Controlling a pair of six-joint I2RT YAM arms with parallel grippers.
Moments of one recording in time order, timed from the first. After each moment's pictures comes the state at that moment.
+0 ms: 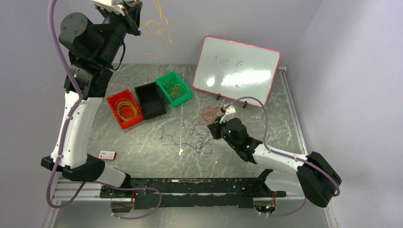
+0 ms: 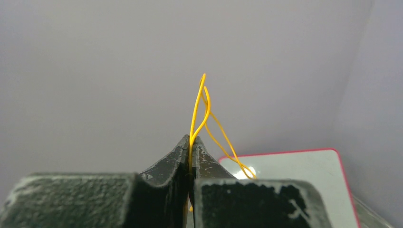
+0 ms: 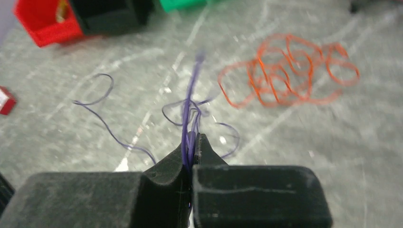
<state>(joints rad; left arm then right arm) -0.42 1.47 2.13 -0.30 0.00 0.03 0.78 1.17 0.44 0.44 0.13 0.36</state>
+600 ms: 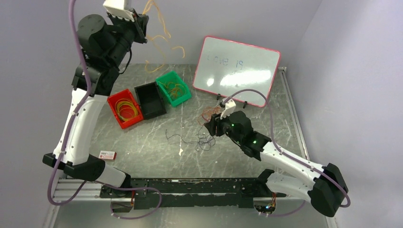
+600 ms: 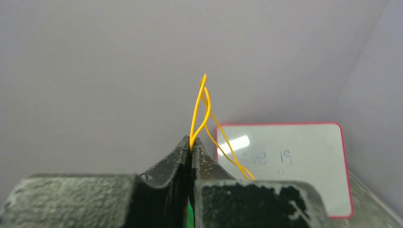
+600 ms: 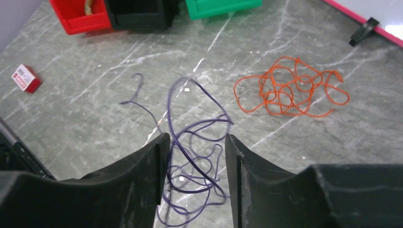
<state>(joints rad) -0.42 1.47 2.08 -0.36 -0.07 0.01 0.78 1.03 0.57 0.09 0.09 0.31</state>
